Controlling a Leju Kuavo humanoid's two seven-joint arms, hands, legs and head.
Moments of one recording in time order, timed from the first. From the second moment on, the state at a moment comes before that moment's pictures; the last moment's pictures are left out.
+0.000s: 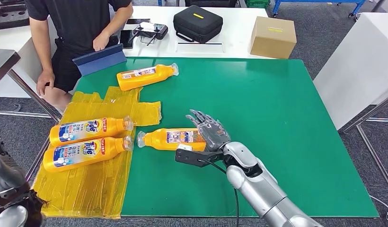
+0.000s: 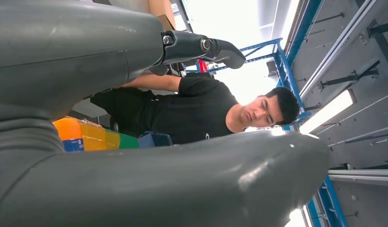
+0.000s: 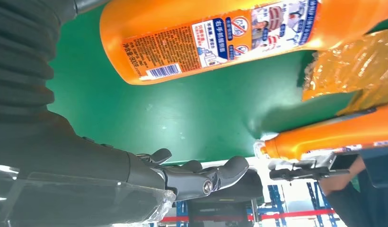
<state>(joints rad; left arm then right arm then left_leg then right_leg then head) 0.03 0.08 0.16 -1.67 0.03 0.24 -0.51 -0.48 0.00 0.58 -1.15 0.84 -0.03 -0.05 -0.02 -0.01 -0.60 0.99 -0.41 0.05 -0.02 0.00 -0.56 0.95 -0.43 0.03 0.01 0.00</state>
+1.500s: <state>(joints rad) -0.06 0.06 0.13 -1.56 0.02 0.22 -0.54 -0.67 0.14 0.64 -0.63 0.90 -0.07 -0.07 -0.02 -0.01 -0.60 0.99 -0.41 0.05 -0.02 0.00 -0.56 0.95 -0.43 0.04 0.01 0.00</state>
